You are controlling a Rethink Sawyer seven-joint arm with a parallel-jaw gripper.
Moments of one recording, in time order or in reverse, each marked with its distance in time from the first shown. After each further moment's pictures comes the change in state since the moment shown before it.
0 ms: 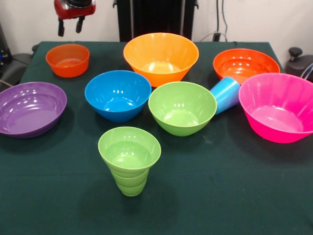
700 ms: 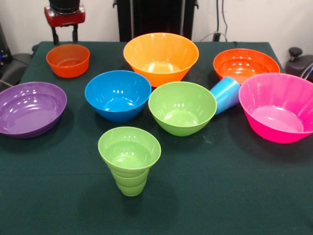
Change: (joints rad) arm -0.303 -0.012 0.207 0.024 -0.001 0.000 0.000
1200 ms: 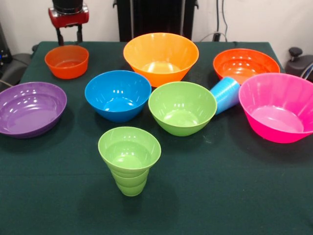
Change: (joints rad) arm -0.020 -0.006 0.026 0.027 0.000 0.000 0.000
